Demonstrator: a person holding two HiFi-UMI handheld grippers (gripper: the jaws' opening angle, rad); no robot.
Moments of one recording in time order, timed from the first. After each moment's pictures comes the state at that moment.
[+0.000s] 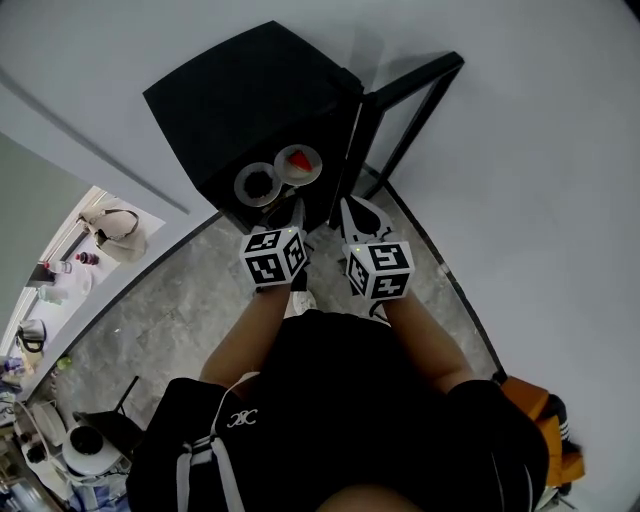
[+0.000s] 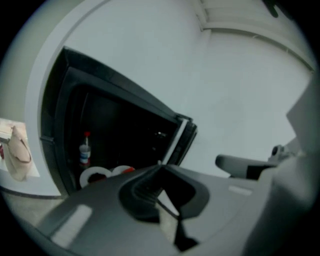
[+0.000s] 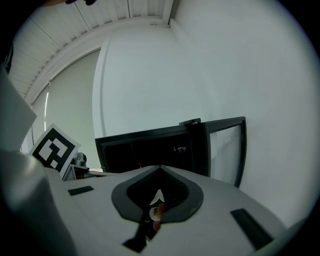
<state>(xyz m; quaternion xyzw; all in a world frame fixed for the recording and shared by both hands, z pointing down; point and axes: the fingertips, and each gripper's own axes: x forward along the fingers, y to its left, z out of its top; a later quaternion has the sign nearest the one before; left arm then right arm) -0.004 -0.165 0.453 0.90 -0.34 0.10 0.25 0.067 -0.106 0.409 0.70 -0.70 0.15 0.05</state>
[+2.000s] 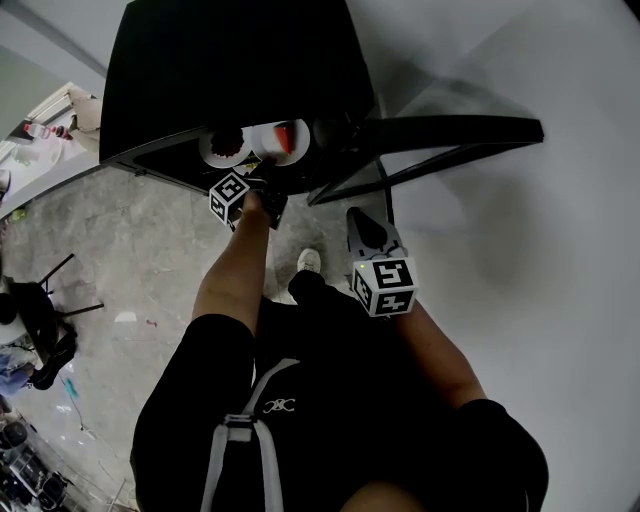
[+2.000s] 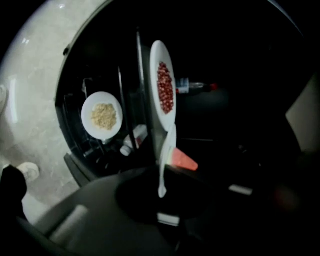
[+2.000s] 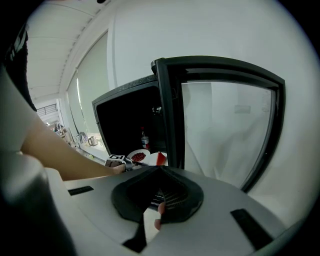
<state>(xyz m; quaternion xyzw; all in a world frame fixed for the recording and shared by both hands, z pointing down) 0.055 -0.306 0.730 0.51 -0.43 -0.30 0.68 0.222 -0.165 0.530 0.50 -0.82 0.21 0.21</state>
